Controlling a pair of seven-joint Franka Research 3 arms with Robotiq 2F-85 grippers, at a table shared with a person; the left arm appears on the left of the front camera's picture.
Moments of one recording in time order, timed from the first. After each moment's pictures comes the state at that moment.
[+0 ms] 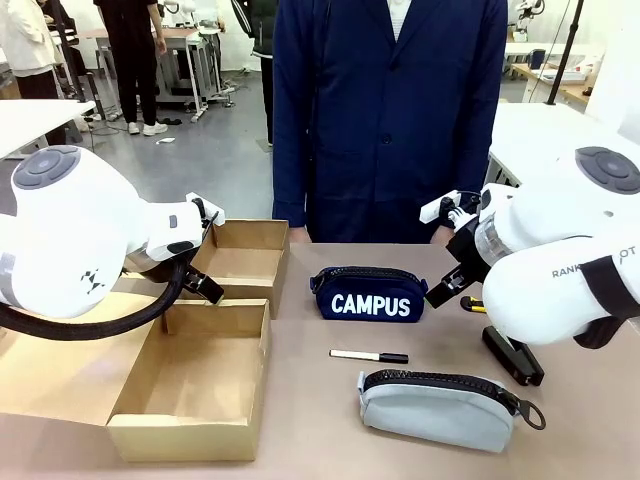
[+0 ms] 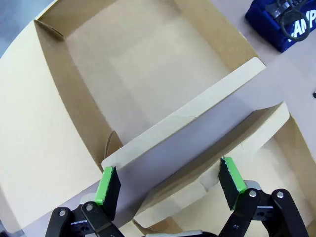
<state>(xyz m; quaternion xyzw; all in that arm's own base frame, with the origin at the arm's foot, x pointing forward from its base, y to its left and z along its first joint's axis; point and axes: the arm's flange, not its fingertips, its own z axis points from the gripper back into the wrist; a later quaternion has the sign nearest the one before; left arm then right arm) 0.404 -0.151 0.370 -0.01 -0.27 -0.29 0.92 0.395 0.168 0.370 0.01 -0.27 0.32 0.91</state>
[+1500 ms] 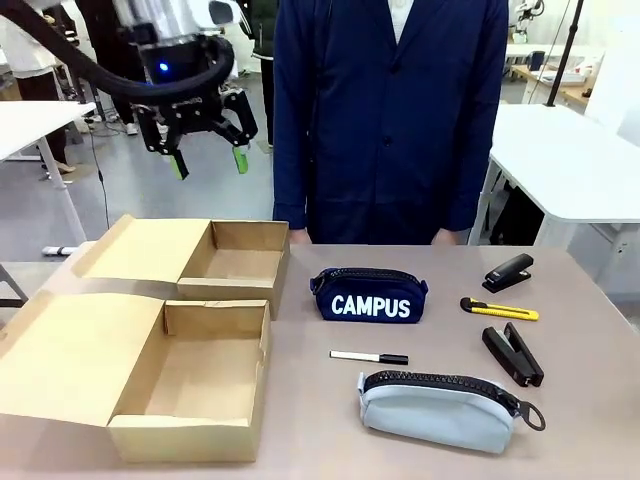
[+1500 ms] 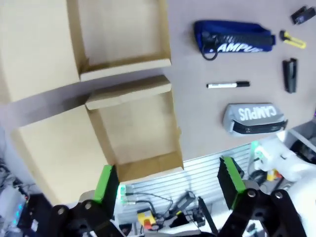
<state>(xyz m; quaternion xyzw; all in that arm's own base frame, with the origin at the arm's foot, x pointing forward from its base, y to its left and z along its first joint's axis) 0.463 -0.219 0.617 -0.08 0.00 -0.06 0.99 0.300 -0.120 0.560 0.36 -0.17 -0.01 0.92</state>
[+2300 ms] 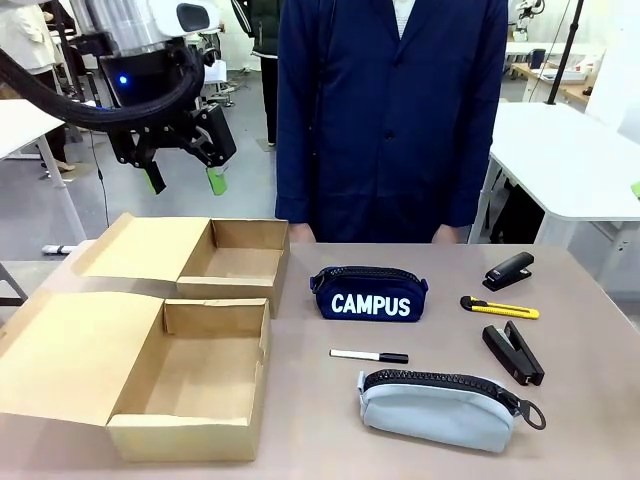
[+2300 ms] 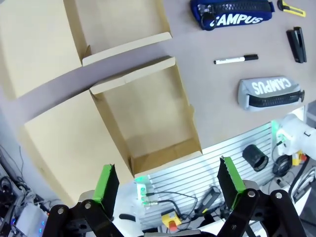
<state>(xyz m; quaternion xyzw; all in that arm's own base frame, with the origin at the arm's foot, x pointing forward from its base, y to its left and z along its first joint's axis) 0.396 -0.206 0.617 -0.07 -0.03 -0.14 0.99 0.307 -0.068 0.572 0.33 -0.16 0.05 0.93</state>
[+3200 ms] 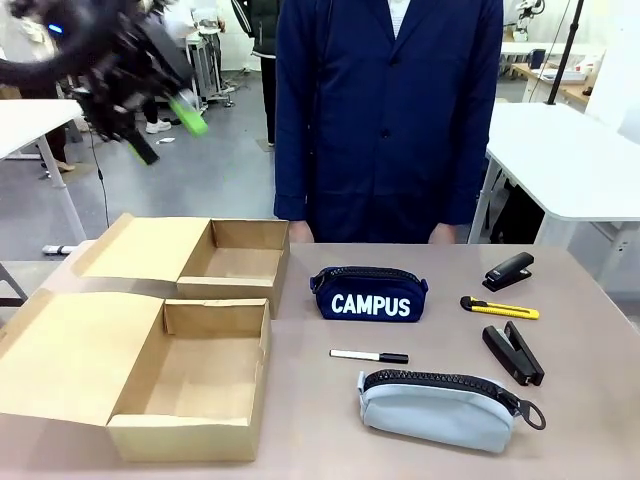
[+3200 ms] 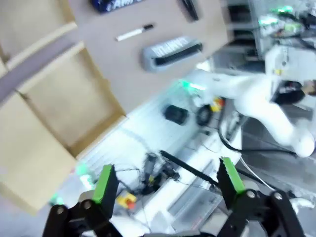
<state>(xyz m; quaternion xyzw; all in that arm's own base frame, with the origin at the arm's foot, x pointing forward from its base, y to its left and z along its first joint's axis) 0.391 -0.112 0.672 -0.34 0.04 -0.20 0.92 0.302 -0.093 0.581 0.36 -0.14 0.04 0.92</state>
